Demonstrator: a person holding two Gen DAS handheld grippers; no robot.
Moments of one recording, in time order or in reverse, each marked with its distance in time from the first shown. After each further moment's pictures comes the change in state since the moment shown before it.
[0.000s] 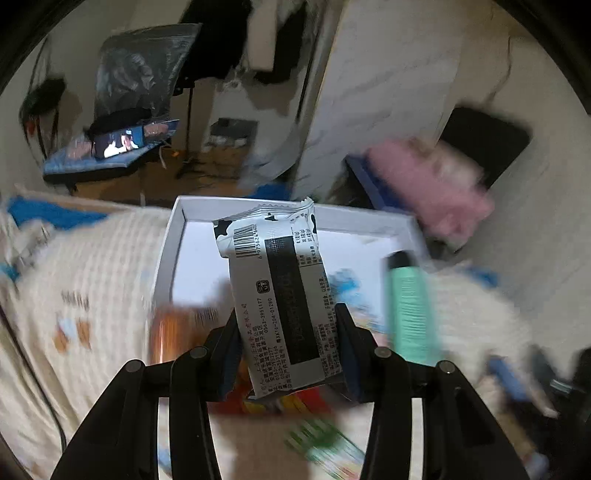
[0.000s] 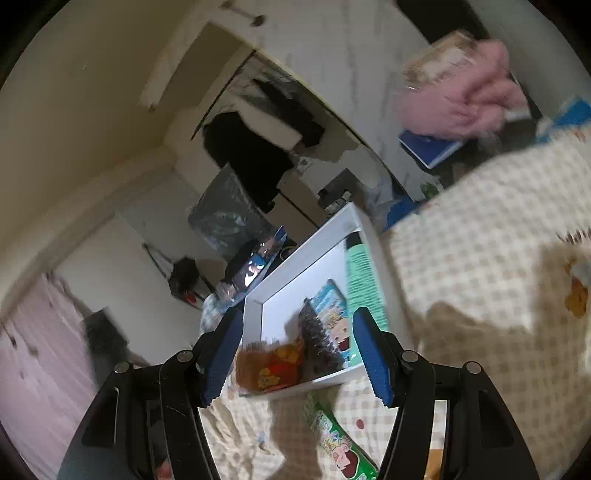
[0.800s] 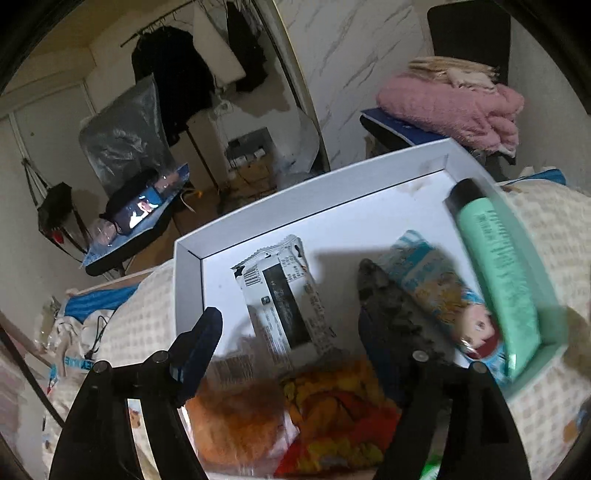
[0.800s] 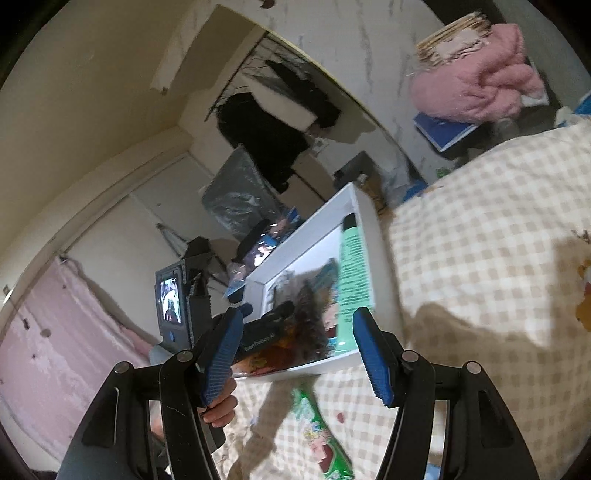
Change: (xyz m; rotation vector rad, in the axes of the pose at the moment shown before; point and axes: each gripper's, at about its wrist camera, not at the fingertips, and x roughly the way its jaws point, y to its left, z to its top) left arm 0.038 -0.031 -0.015 0.365 -0.025 0.260; right arm 0.008 -0.015 -0.003 -0.070 0.094 0.089
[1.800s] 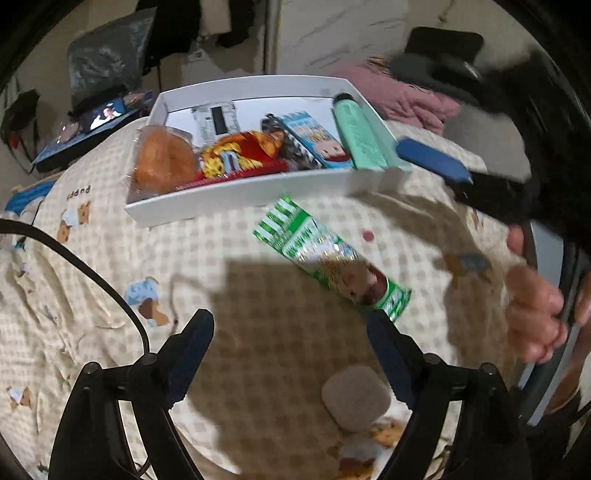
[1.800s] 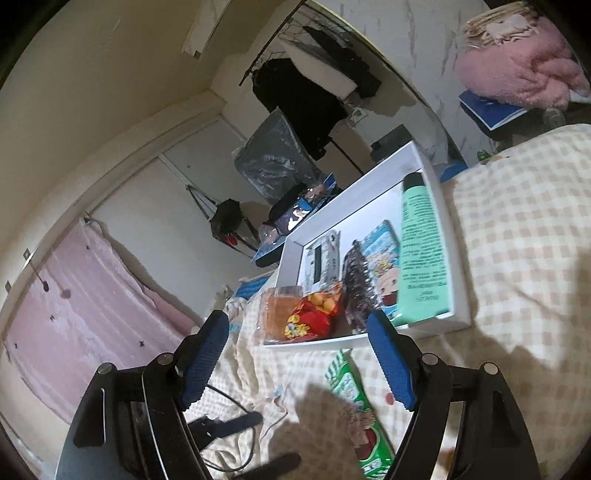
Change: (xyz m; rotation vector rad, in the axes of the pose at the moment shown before) left arm -0.095 -0.023 -0.143 -0.188 0.109 -0.337; right arm 0.031 0.028 -0.021 -0.092 0.135 0.082
